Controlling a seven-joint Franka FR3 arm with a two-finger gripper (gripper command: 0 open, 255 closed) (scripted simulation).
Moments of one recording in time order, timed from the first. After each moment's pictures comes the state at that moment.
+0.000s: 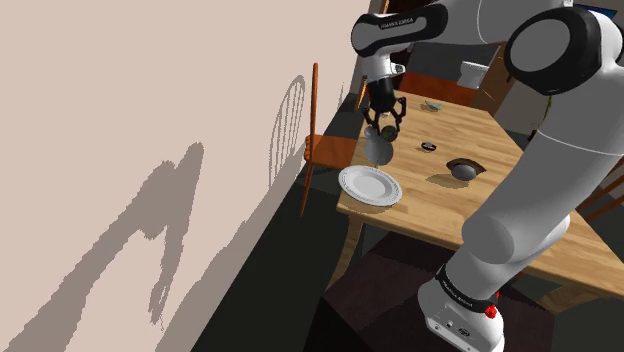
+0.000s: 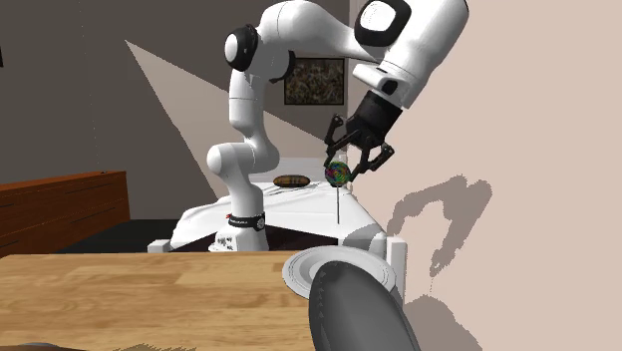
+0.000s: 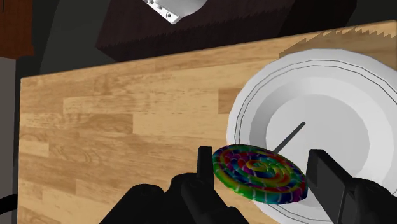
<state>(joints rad) -0.34 0.09 0.05 -1.79 -0.14 1.31 0.88</state>
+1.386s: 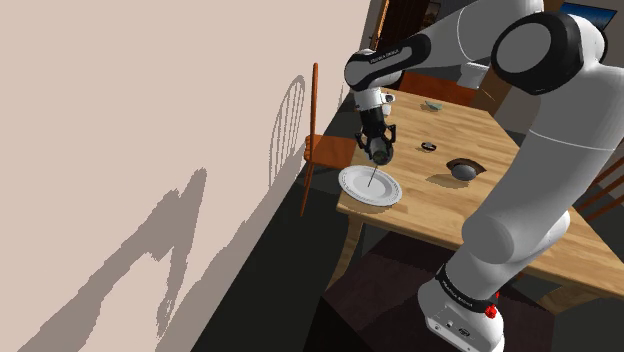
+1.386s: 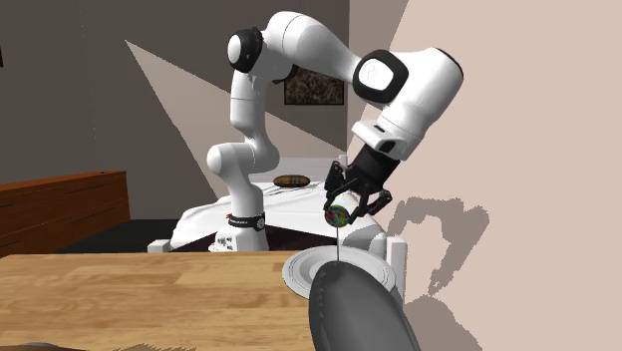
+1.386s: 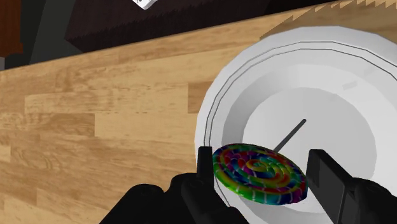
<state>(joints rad) -0.34 0.16 0.05 -1.95 -0.14 1.53 0.91</state>
